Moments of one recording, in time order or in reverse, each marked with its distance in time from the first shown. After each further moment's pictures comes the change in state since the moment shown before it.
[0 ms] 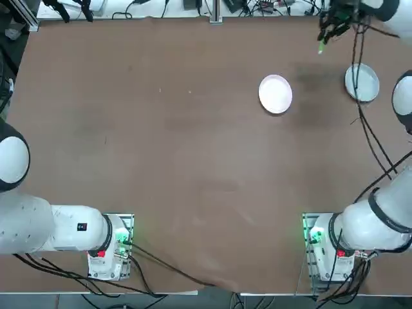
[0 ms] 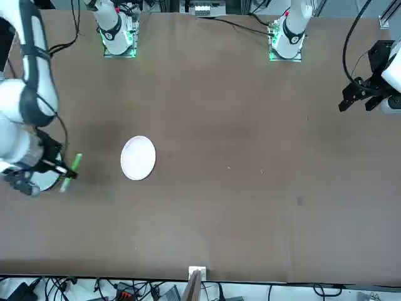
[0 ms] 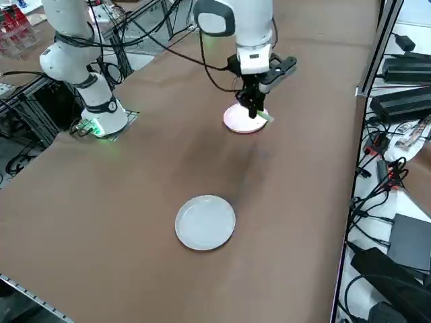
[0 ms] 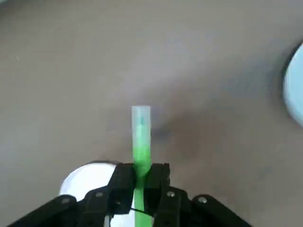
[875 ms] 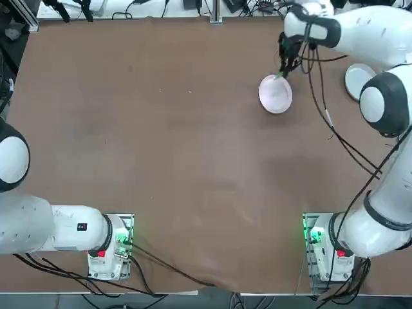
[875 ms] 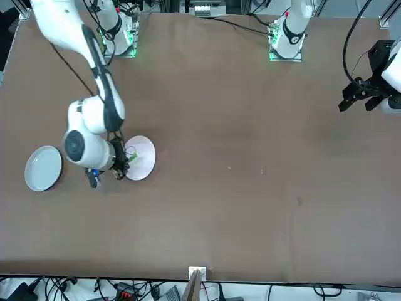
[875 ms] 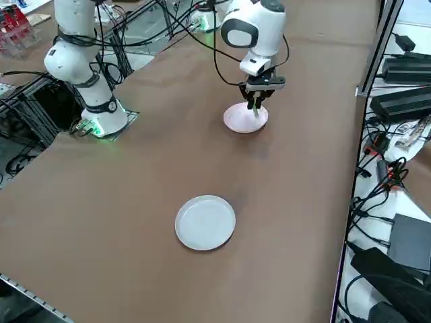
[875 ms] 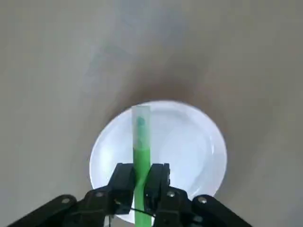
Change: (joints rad) arm 0.238 0.143 -0.001 -0.056 0.000 0.074 0.862
